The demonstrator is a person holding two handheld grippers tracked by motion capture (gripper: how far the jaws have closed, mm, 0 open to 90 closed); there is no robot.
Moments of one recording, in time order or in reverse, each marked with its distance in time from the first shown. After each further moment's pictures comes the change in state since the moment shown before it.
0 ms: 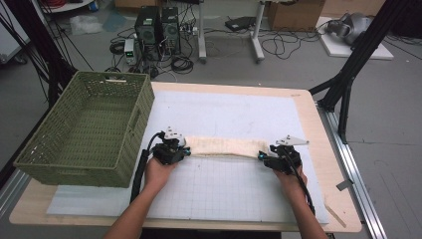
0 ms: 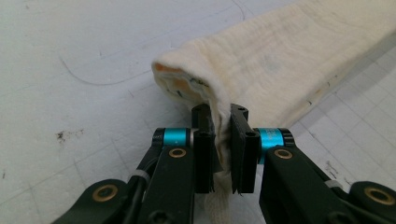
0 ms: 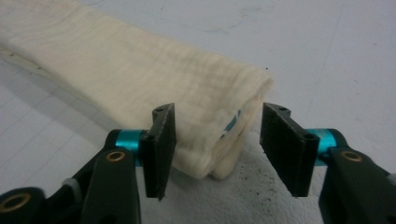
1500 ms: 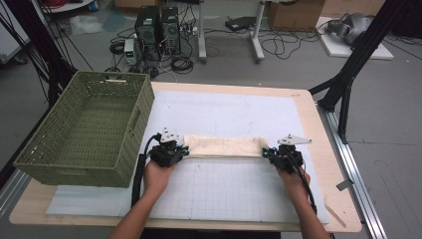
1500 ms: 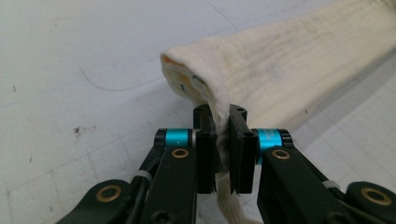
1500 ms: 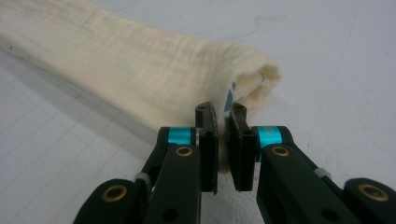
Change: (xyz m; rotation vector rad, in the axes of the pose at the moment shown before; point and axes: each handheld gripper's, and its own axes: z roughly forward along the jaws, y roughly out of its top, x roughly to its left) left arm -0.010 -0.002 -0.017 -0.071 0.036 -0.026; right arm 0.000 0.006 -0.010 -0.009 0.055 -0.005
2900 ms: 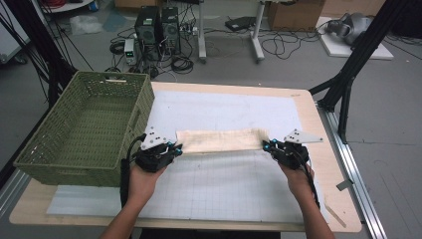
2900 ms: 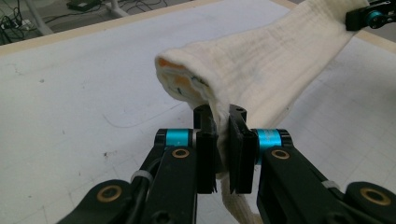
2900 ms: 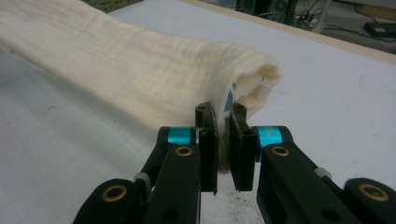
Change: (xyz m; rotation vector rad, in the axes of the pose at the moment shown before) left arm -0.013 0.014 -0.068 -0.149 -0.037 0.087; right arm 0.005 0.022 -0.026 -0.177 0.091 -0.084
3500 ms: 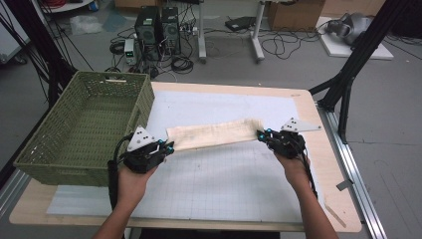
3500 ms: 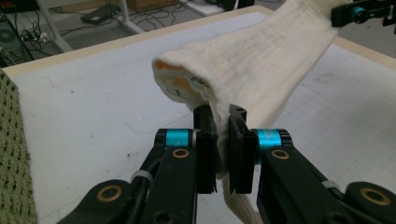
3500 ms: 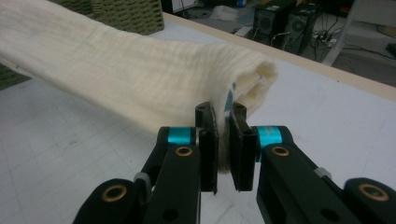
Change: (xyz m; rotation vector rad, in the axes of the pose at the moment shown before) left arm 0.003 0.009 -0.032 -0.050 0.032 0.001; right arm -0.001 0.033 0.010 -0.055 0.077 -0.019
